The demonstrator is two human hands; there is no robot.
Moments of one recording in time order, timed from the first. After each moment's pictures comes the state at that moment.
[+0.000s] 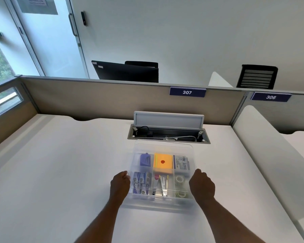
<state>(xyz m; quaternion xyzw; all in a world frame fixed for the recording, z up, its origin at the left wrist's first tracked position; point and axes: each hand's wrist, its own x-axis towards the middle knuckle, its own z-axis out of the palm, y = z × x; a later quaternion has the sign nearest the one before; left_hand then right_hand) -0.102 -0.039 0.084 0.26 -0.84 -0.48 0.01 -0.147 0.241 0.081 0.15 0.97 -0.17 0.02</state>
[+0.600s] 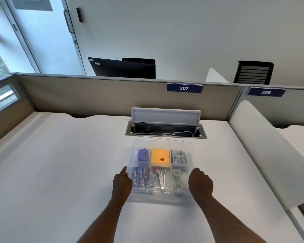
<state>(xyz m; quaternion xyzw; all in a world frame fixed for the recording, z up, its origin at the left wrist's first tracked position) -0.092 -0.025 0.074 0.22 -0.88 -0.41 0.03 -0.117 0.238 0.099 0.15 0.98 -0.02 -0.14</state>
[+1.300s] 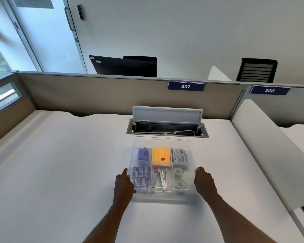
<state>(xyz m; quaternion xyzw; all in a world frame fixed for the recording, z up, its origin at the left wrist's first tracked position) -0.082 -0.019 0.067 0.24 -0.83 -0.50 0.02 -0.125 0.263 0.072 0.09 0.98 -0.19 -0.02</state>
